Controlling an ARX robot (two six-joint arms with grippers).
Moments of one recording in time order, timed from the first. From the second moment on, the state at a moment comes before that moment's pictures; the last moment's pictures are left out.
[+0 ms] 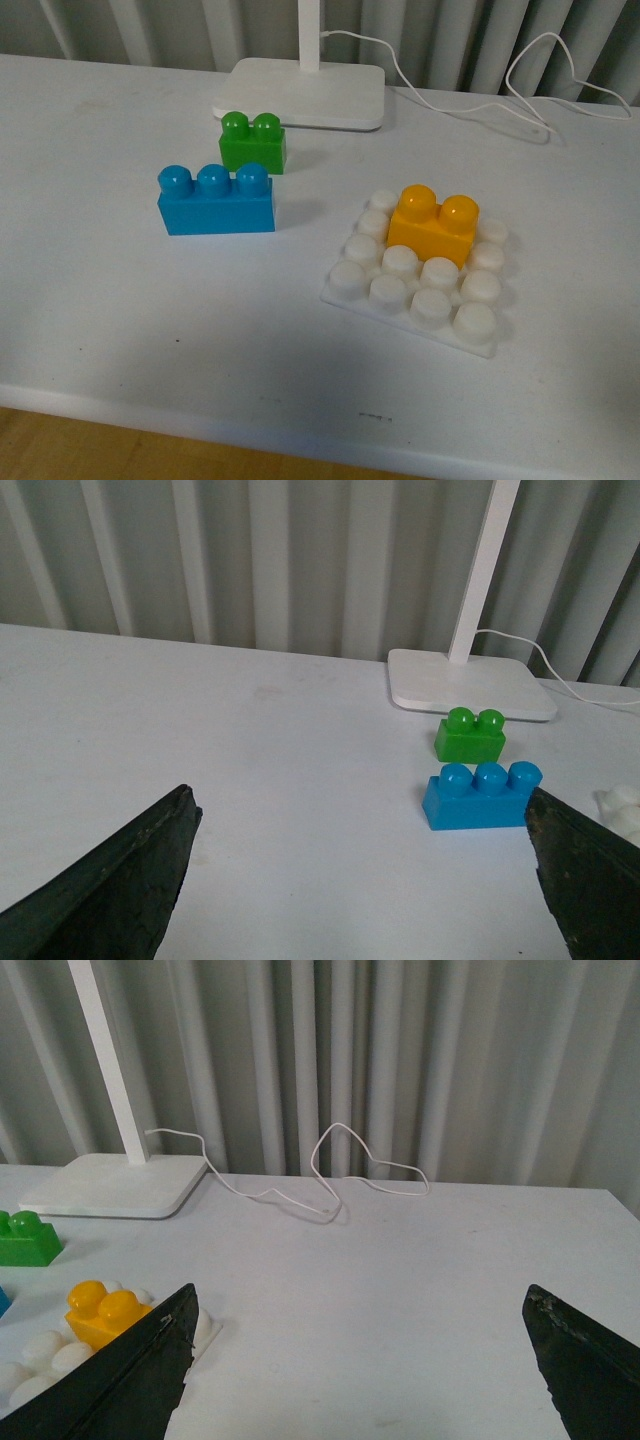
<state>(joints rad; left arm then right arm) 0.00 0.00 0.01 0.00 0.00 0.00 0.00 0.00 0.01 0.00 0.00 0.00</state>
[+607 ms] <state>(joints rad) 0.00 0.00 0.01 0.00 0.00 0.00 0.00 0.00 0.01 0.00 0.00 0.00</state>
